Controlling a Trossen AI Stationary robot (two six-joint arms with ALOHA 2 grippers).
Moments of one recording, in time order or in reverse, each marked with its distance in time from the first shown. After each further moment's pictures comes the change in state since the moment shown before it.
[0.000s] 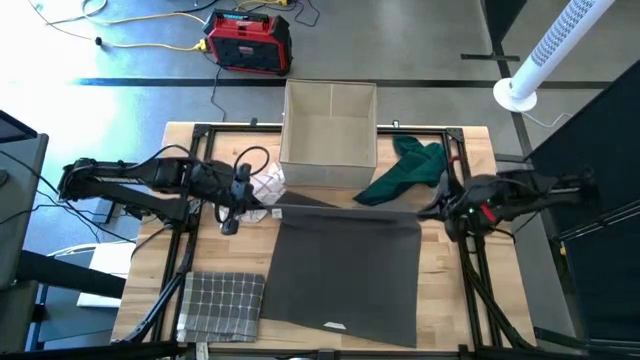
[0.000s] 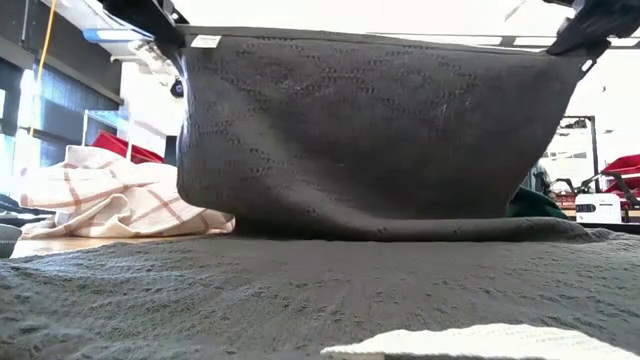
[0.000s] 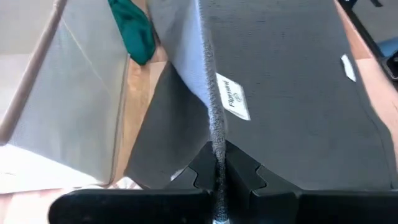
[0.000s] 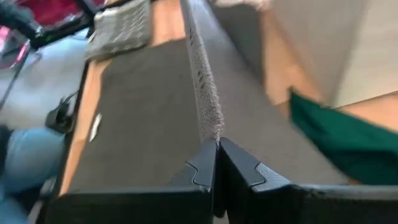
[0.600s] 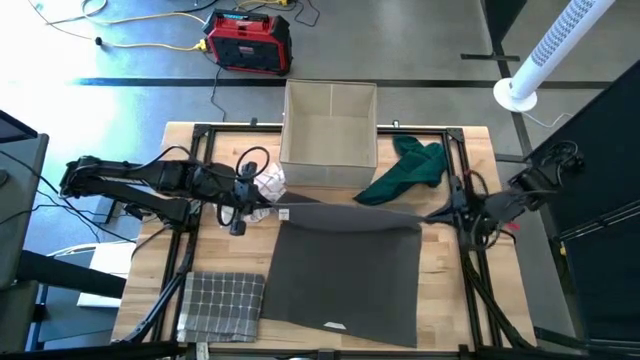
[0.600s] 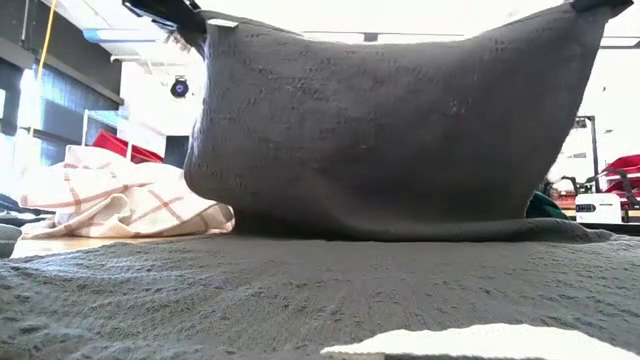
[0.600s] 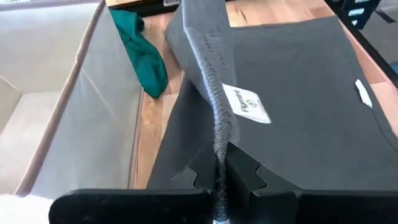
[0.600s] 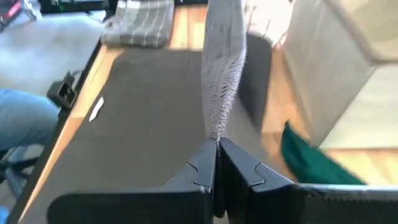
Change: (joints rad) left arm -0.027 0.038 0.000 0.165 -0.038 0.039; right arm 0.355 -0.015 0.137 -0.082 0.325 -0.067
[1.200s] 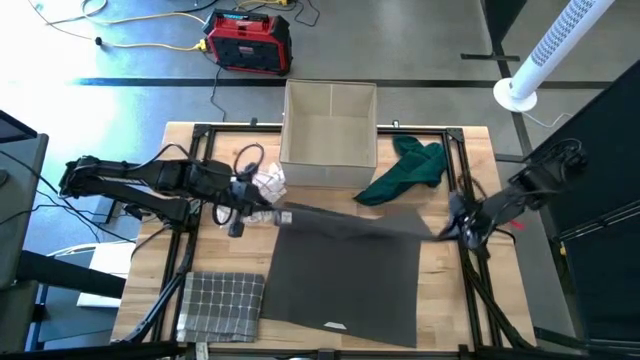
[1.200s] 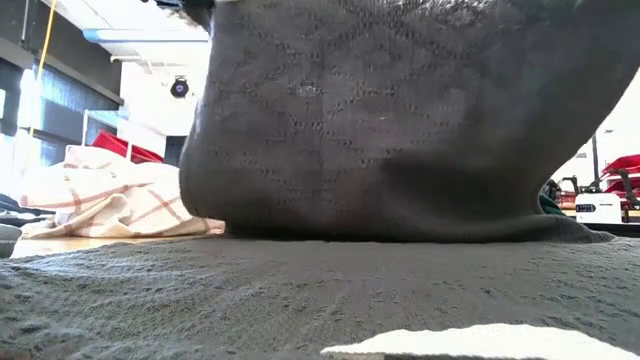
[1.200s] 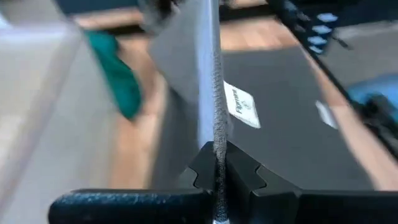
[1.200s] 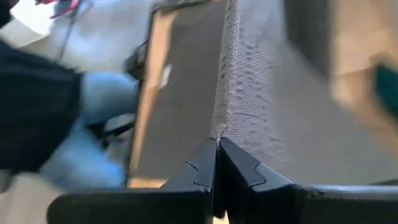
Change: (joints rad) left arm 0.000 0.020 -0.003 0.030 0.136 -0.050; right arm 0.001 0.198 0.100 -0.080 -0.394 0.296
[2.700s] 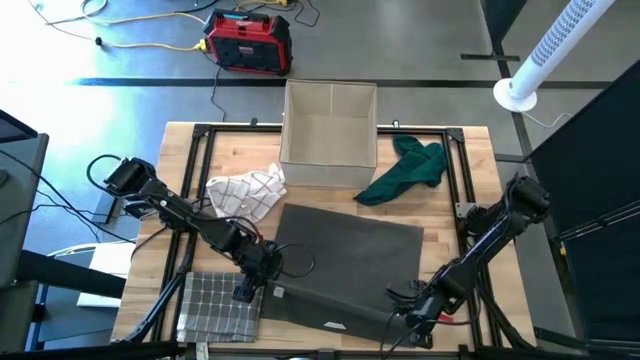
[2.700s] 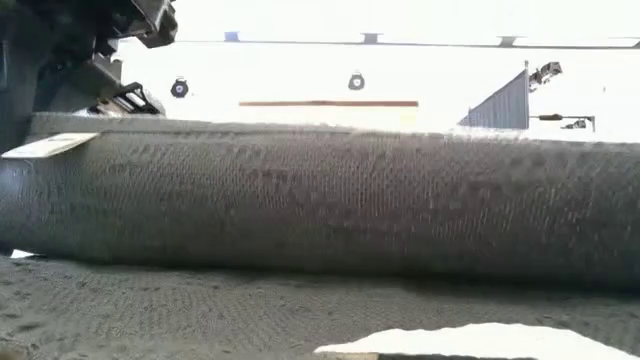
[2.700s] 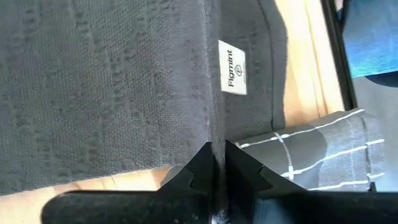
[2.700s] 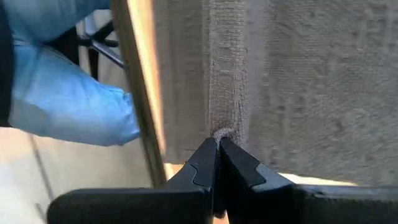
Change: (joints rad) left arm -0.402 0.551 0.000 -0.009 0.141 -0.338; right arm 0.264 0.912 -0.001 0.576 -0.179 0.427
